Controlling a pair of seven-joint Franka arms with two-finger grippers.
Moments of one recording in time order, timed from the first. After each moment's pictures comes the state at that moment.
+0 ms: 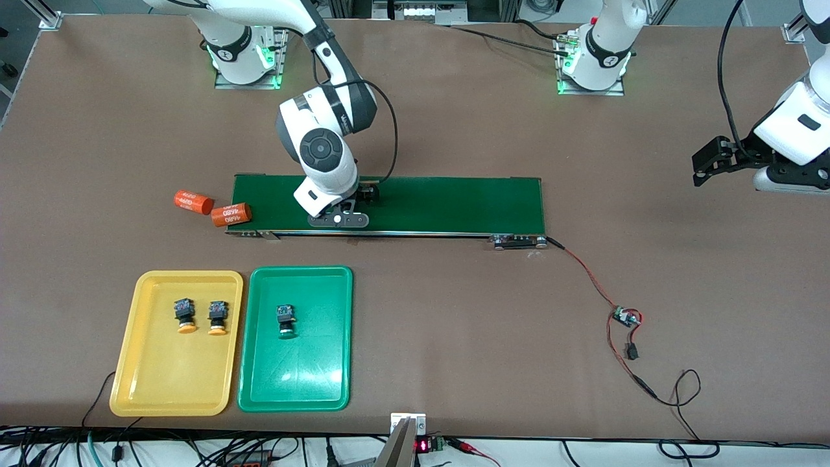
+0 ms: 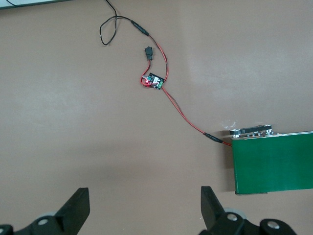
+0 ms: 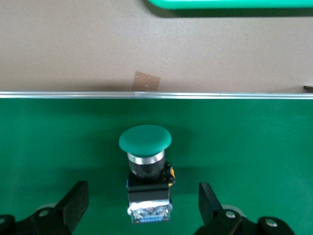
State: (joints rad) left arm -0.06 0.01 0.01 -1.64 0.05 1.71 0.03; right arm 0.89 0.50 -0.29 -1.83 0.21 2.14 0.50
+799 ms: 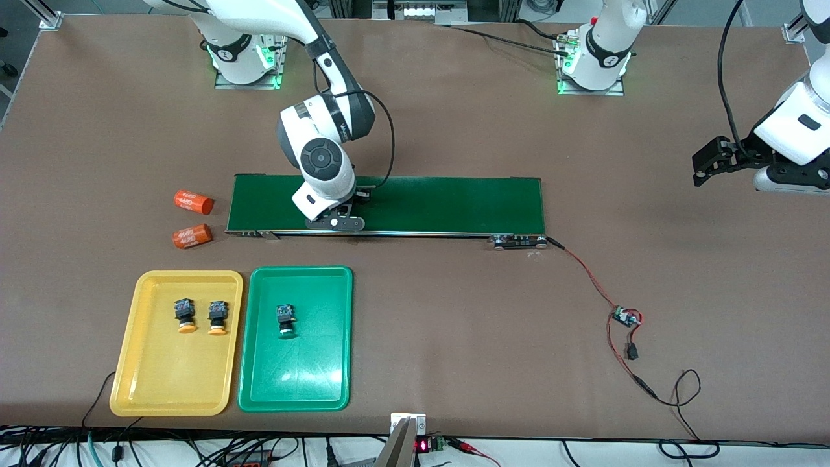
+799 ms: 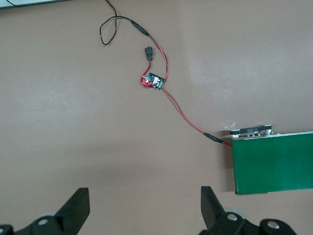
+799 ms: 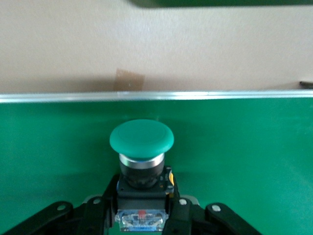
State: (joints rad) left arm -0.06 0.01 0.01 -1.64 0.05 1.71 0.03; right arm 0.88 0.51 -0.30 -1.83 0.21 2.15 0.50
